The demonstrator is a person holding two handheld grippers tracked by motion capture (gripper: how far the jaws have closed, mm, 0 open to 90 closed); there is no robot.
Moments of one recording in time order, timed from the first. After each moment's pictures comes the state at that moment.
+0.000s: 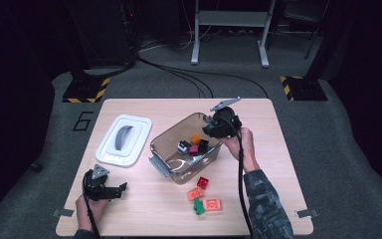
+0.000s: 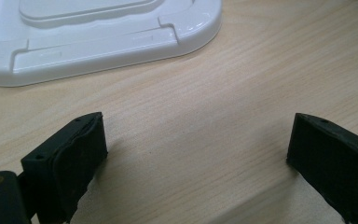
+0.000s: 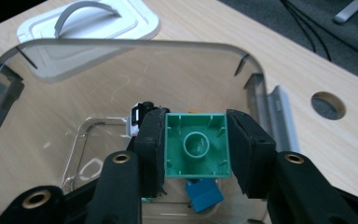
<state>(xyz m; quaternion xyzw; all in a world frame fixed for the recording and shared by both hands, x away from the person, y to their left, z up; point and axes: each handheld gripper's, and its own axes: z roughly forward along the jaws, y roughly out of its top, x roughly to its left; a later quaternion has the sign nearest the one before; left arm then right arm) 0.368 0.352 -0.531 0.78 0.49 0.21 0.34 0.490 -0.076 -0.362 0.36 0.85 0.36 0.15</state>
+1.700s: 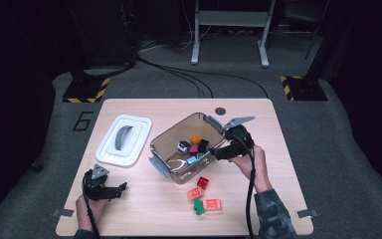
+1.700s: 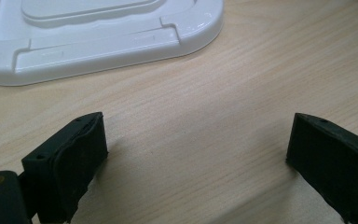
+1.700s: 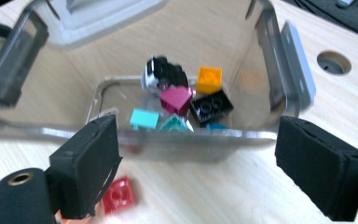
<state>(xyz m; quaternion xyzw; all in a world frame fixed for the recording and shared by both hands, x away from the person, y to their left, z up) 0.368 0.352 -0.531 0.78 0.49 0.21 0.33 0.438 -0.107 -0.376 0.37 0.84 0.36 0.15</state>
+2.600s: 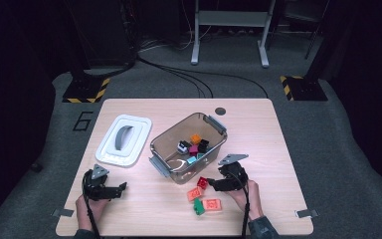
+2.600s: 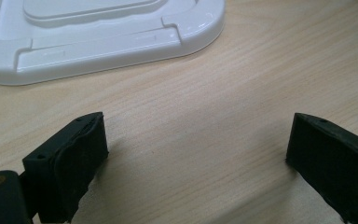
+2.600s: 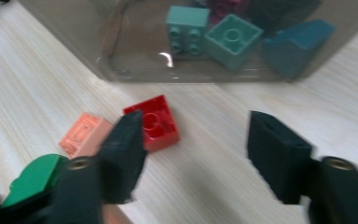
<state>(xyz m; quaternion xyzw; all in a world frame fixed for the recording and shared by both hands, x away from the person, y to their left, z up) 0.368 0.352 -0.531 0.78 0.49 0.21 0.34 0.390 -0.101 -0.478 0.37 0.85 0.36 0.11</state>
